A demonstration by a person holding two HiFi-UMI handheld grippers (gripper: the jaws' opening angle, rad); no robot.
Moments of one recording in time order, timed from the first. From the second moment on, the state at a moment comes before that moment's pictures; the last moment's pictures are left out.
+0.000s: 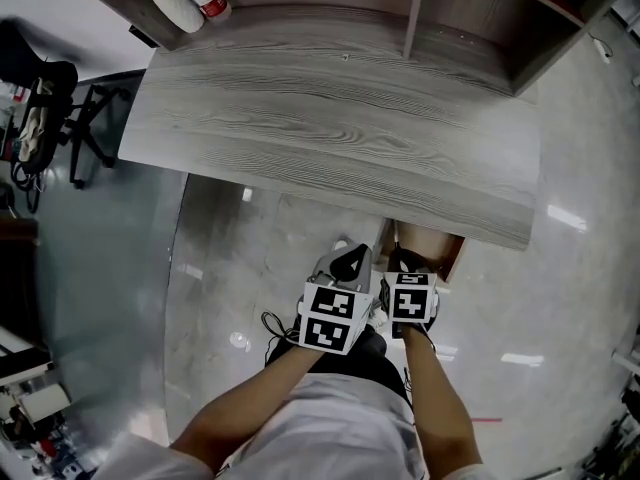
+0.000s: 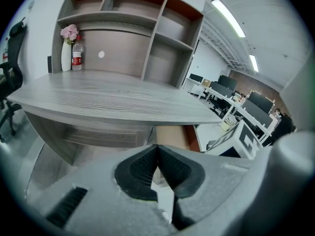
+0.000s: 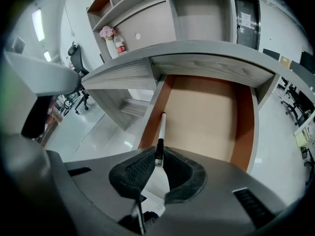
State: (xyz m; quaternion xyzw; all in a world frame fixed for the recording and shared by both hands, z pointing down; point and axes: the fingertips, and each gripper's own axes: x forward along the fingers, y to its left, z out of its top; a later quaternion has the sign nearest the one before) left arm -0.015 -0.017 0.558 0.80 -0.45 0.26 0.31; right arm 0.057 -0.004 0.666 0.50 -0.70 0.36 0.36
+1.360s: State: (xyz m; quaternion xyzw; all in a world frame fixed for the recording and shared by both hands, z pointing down) left arm 0.011 0.022 0.470 0.82 -0.46 0.21 0.26; right arm 0.066 0.024 0.471 0.51 -0.80 0.25 0.19
